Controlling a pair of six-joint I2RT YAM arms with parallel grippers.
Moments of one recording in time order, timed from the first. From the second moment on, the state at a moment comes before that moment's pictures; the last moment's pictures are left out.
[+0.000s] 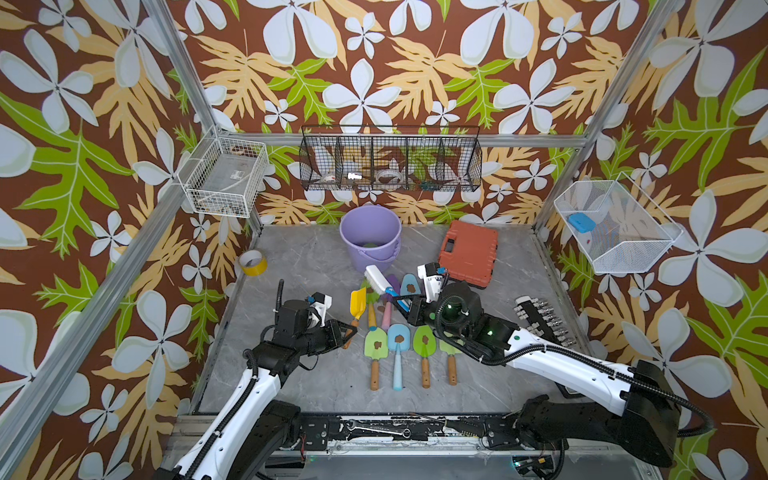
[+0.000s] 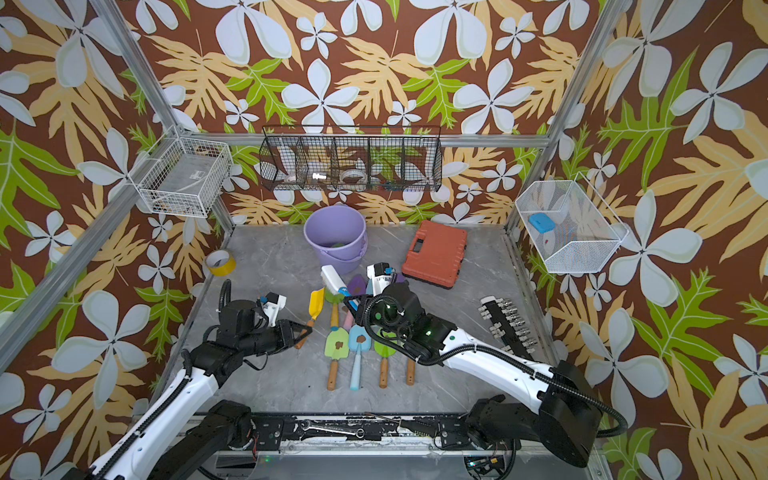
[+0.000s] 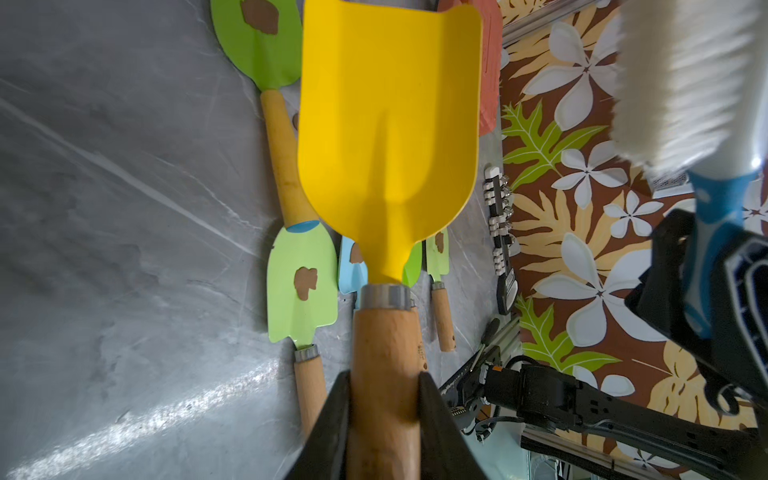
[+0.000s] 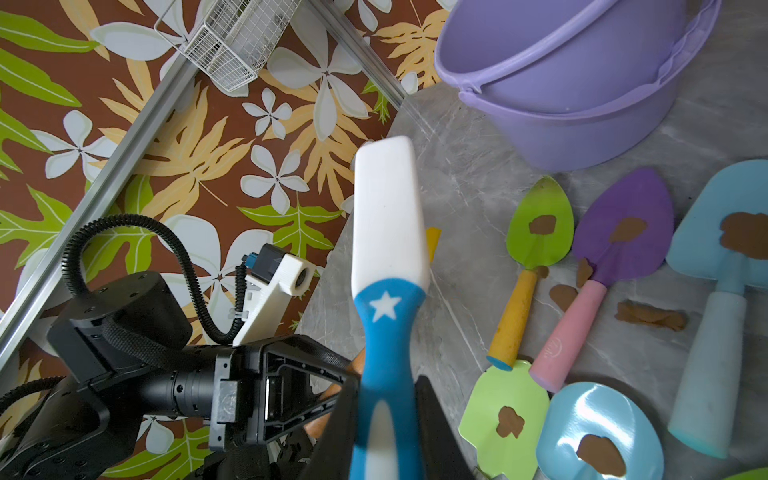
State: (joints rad) left arm -0.25 0.81 0.53 -0.44 0.58 -0.71; right arm 0.86 1.26 0.86 0.10 -0.11 0.79
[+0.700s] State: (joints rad) left arm -0.58 1.00 1.00 -1.00 -0.13 -0.53; right arm 1.00 1.47 1.13 -0.27 0.00 0.58
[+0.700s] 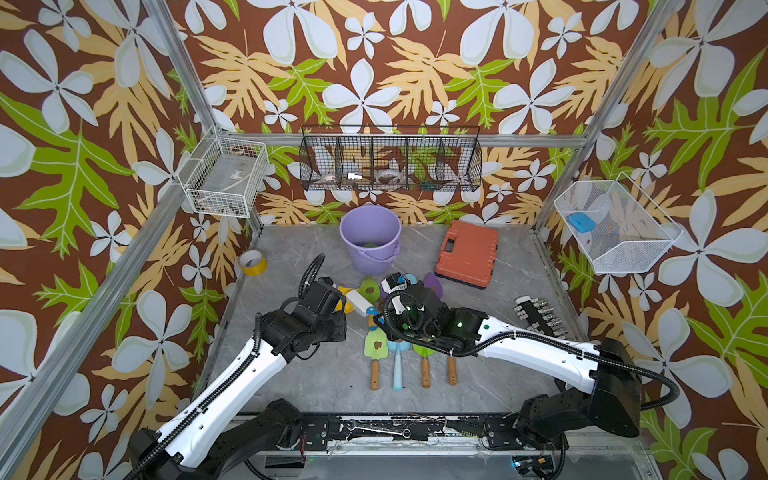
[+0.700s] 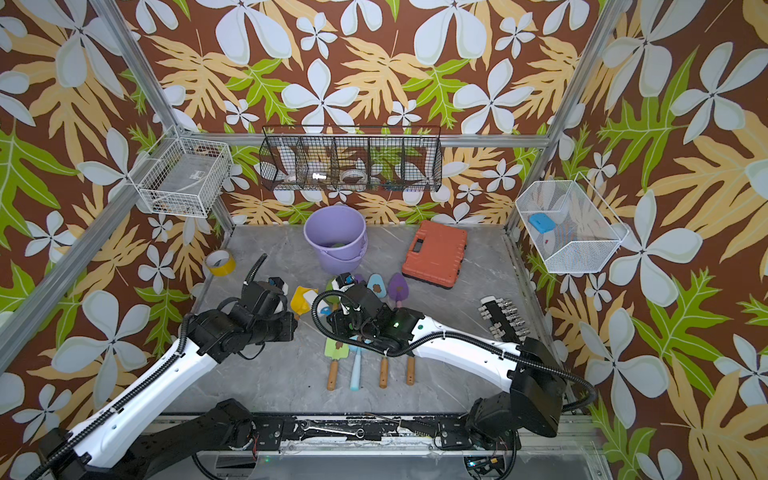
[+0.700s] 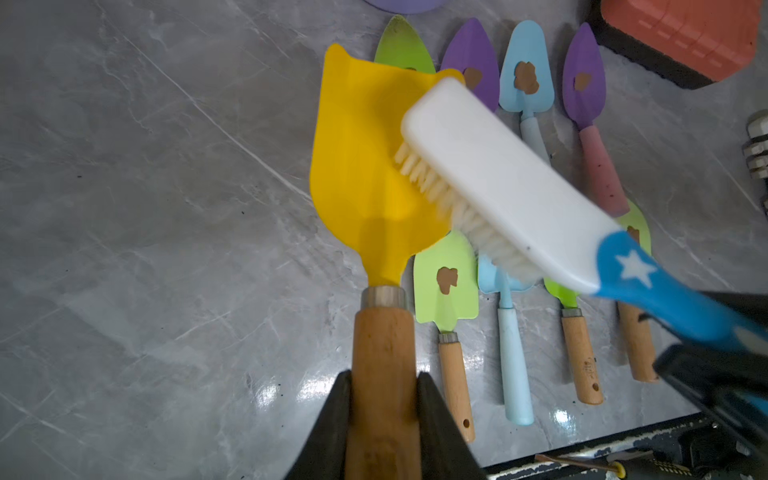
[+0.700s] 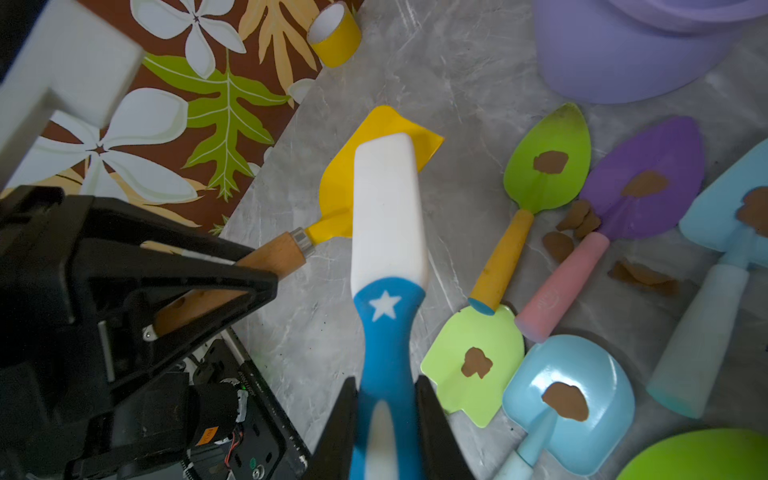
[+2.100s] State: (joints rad) left arm -0.59 1.17 1.19 -0.88 -0.17 -0.38; right arm 0.94 1.20 0.99 -0.31 0.21 0.50
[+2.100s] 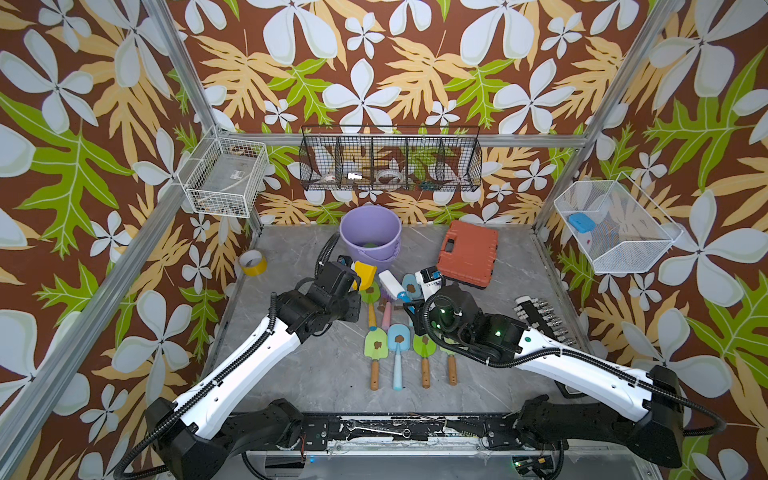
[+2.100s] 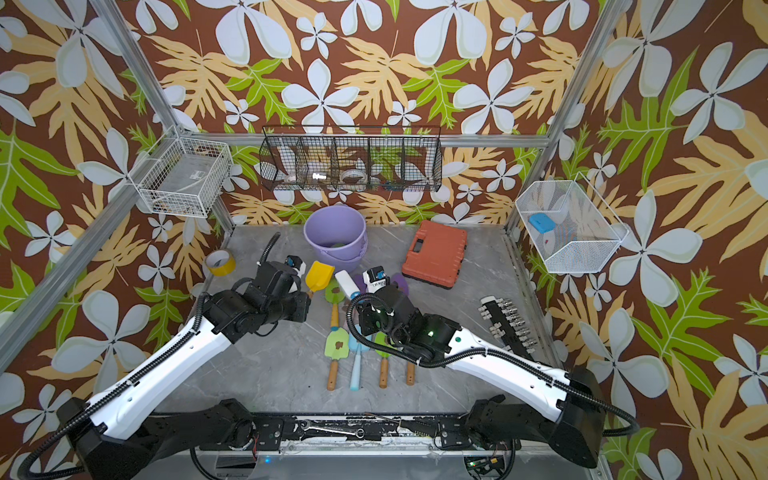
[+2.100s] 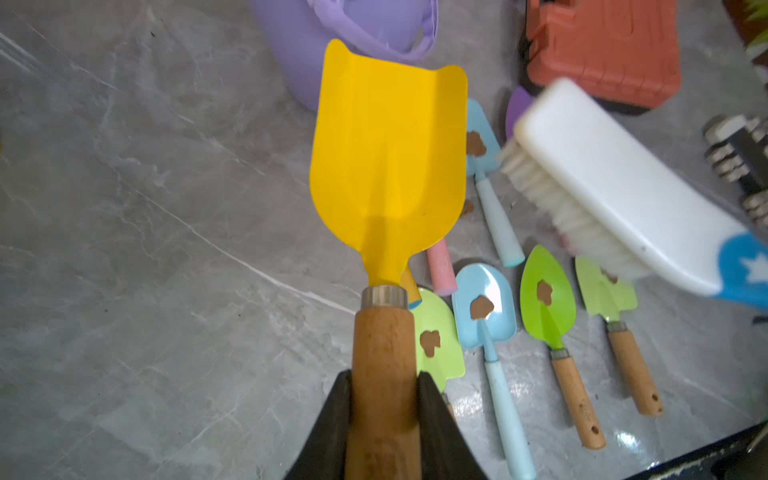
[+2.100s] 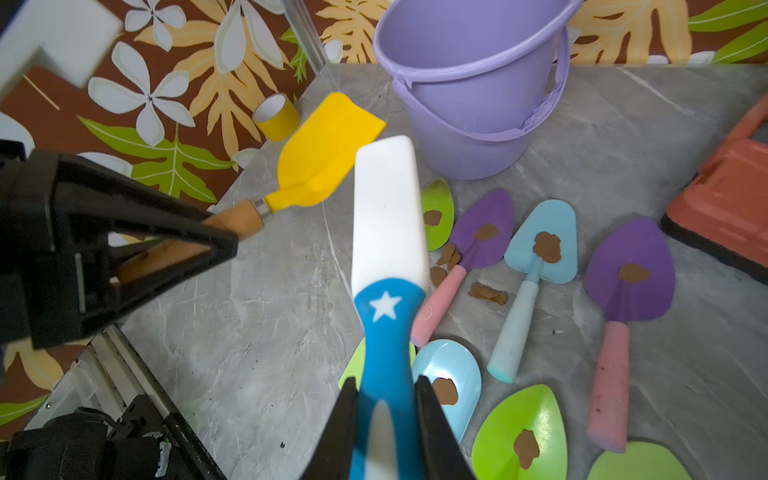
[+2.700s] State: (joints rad) left arm -0.43 1.78 1.80 -0.79 -0.15 -0.35; right arm 0.84 1.07 0.90 -0.30 0.23 0.53
